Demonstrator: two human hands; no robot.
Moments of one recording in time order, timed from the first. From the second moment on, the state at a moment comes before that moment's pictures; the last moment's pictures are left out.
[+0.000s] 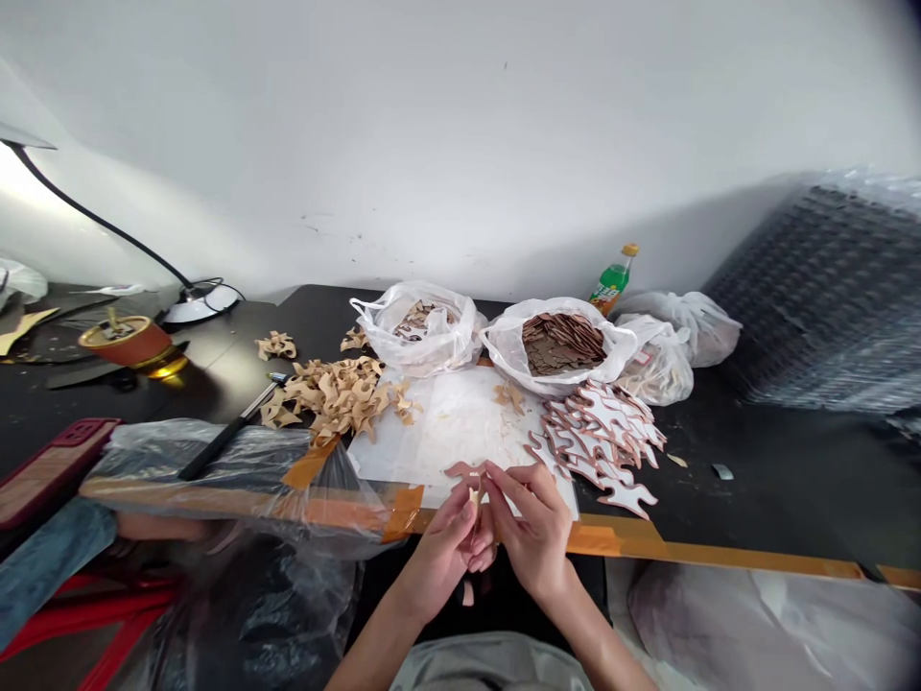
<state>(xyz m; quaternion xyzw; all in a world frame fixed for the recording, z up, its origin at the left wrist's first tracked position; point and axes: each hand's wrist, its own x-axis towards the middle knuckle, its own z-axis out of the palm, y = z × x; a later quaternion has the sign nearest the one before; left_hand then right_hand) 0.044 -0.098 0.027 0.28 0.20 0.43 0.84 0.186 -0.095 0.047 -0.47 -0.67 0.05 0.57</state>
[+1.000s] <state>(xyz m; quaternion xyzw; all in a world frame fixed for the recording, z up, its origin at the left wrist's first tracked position) 0.032 -0.111 0.058 0.54 0.43 0.34 0.63 0.197 -0.108 0.041 -0.48 -0.67 0.01 0.56</state>
